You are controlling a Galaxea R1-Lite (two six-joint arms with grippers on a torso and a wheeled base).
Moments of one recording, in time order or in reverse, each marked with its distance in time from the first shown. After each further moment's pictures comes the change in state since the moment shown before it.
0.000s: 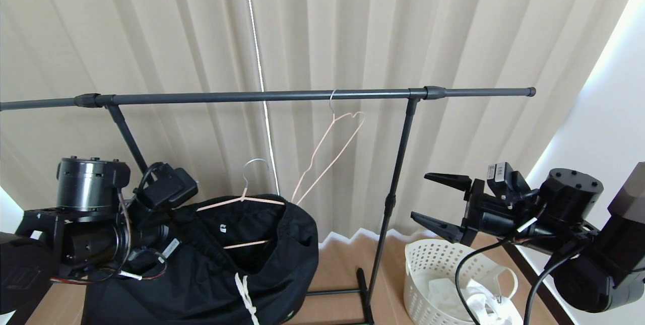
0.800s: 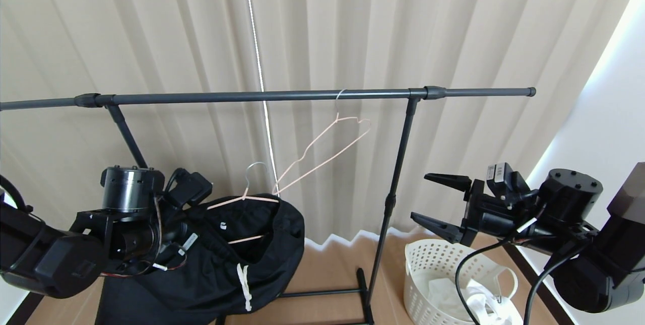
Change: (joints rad) left arm -0.009 0.195 -0.021 -0.171 0.135 -0.059; right arm 0.000 0.003 0.001 0.000 0.000 -0.001
